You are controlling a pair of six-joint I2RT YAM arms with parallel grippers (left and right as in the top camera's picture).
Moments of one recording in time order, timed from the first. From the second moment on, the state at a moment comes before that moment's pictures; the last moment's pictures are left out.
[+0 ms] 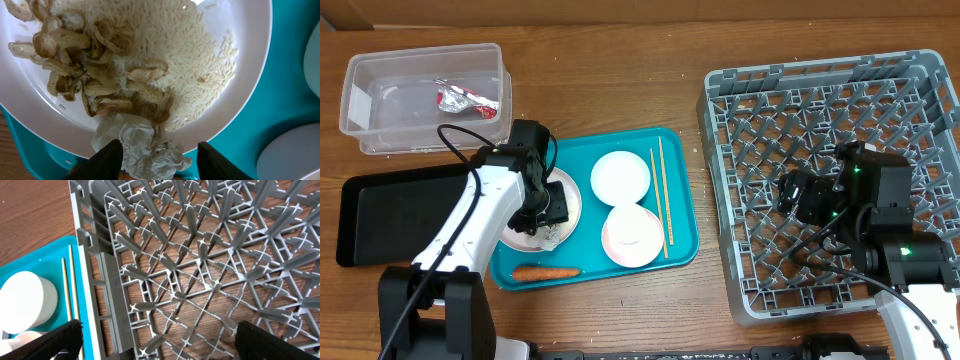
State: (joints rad) left arm -0.11 1.62 1.06 -1.00 0.01 -0.34; right arm 0.01 0.97 0.91 -0.84 -0.10 0.31
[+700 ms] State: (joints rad) left arm -0.15 1.68 1.03 -0.98 -0.01 -0.31; right arm 0.01 0.97 0.91 -0.84 -0.10 0.31
